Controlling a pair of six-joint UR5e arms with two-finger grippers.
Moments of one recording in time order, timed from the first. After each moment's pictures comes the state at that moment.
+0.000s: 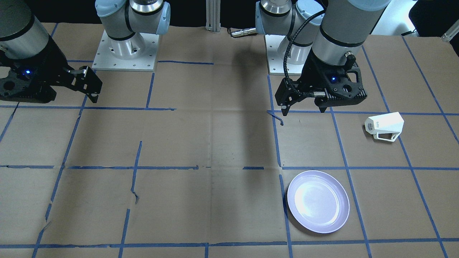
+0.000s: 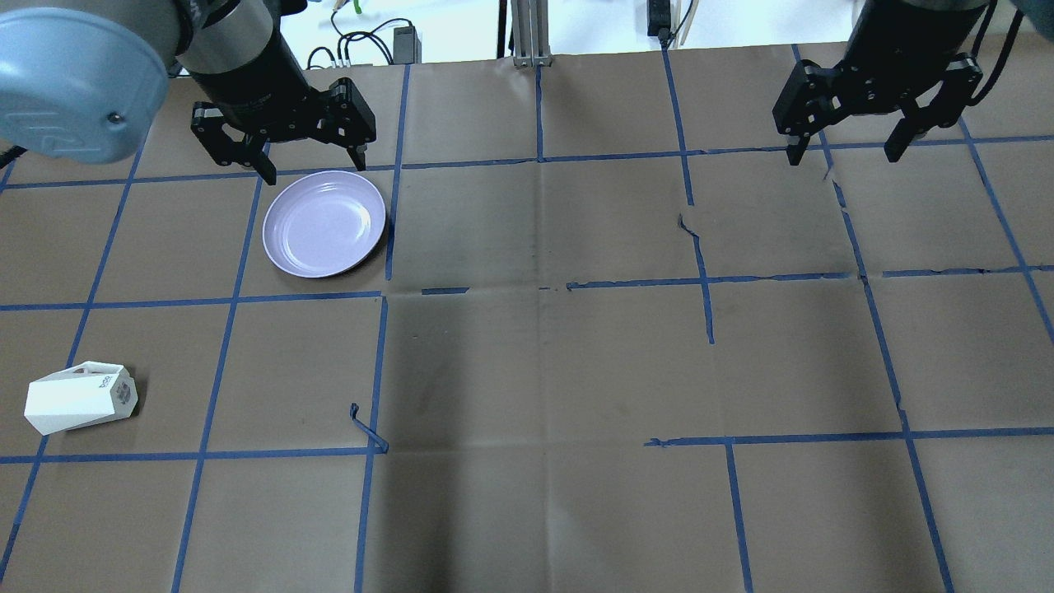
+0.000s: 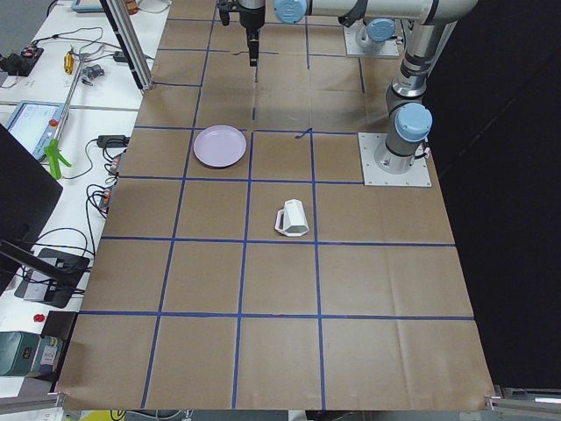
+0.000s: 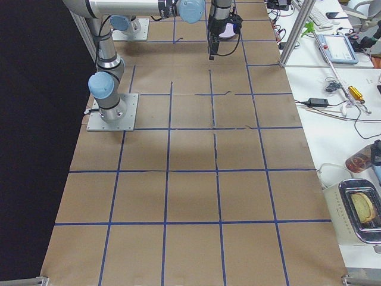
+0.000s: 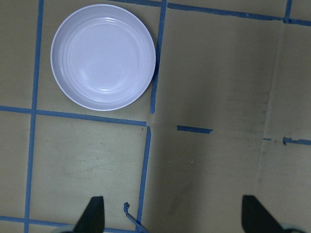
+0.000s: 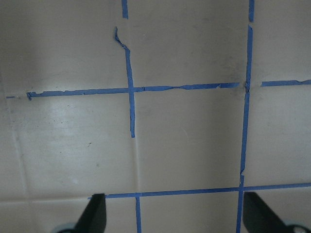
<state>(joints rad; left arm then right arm) -1.62 -1.66 -1.50 -1.50 1.57 -0.17 1.47 -1.48 1.43 -1.44 -1.60 -0.06</state>
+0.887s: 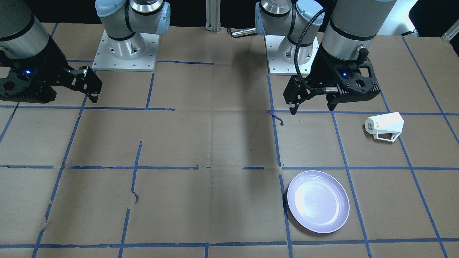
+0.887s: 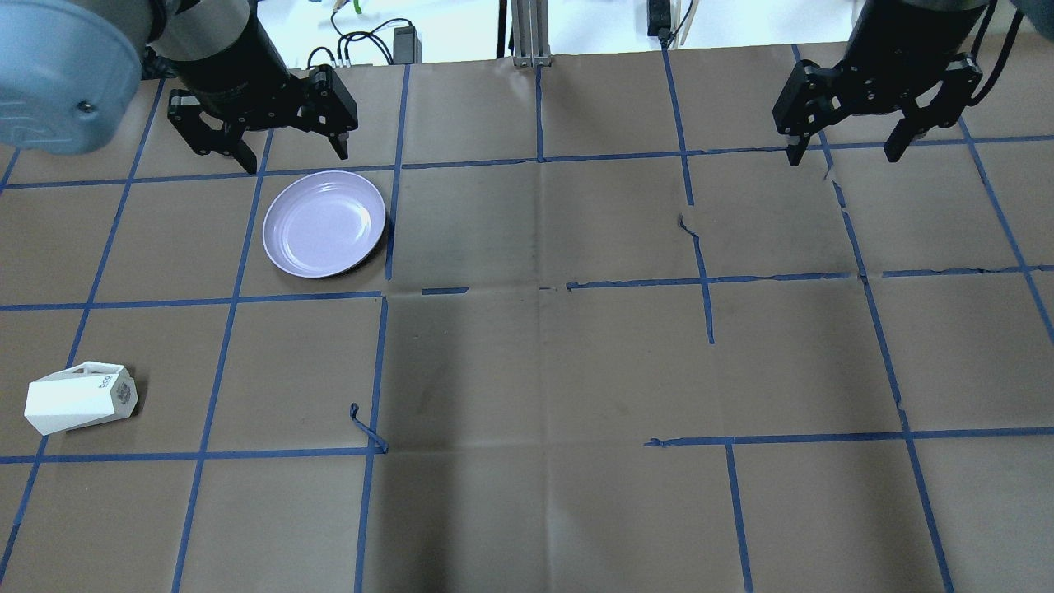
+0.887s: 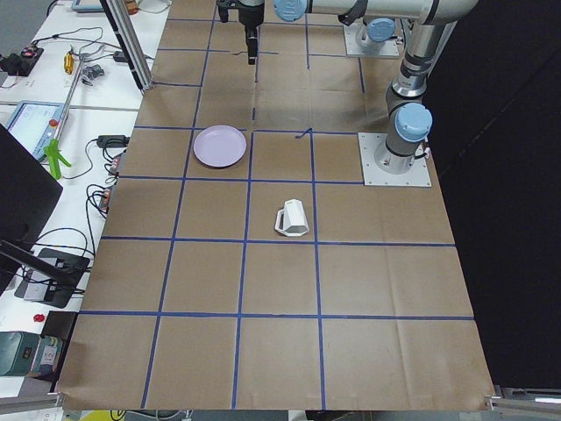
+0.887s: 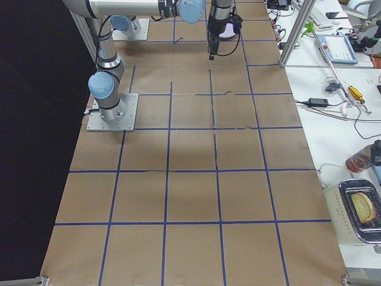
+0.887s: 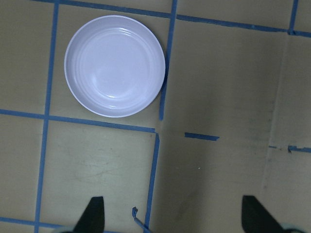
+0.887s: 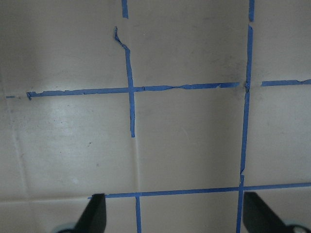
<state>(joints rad) -1.55 -1.63 -1.50 -1.51 1.58 -0.11 1.47 -1.48 1.43 -1.44 -1.60 -0.06</state>
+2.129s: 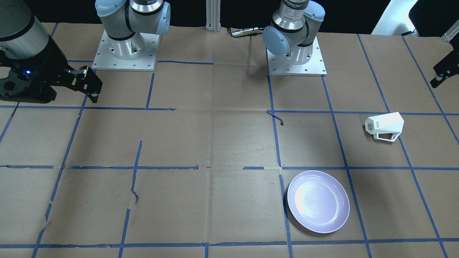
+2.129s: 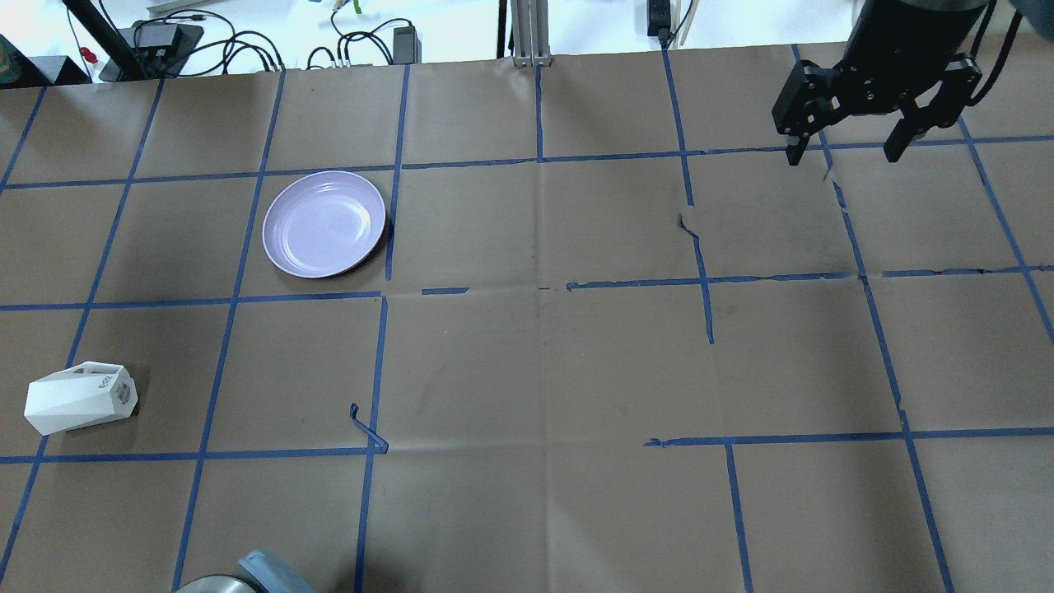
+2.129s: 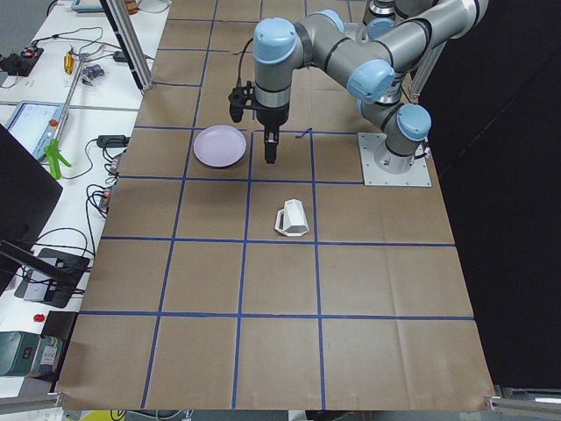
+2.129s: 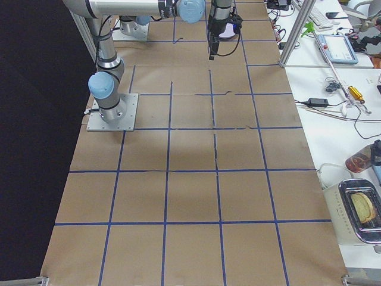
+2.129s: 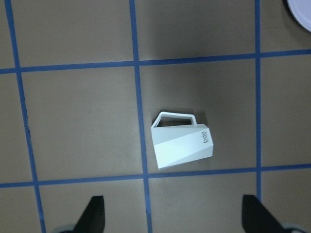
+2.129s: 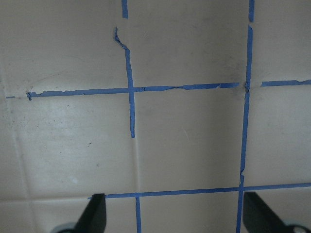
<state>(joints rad) -0.63 -1.64 -1.54 -1.56 1.57 1.00 1.47 -1.48 1.43 -1.44 -1.60 -0.06</state>
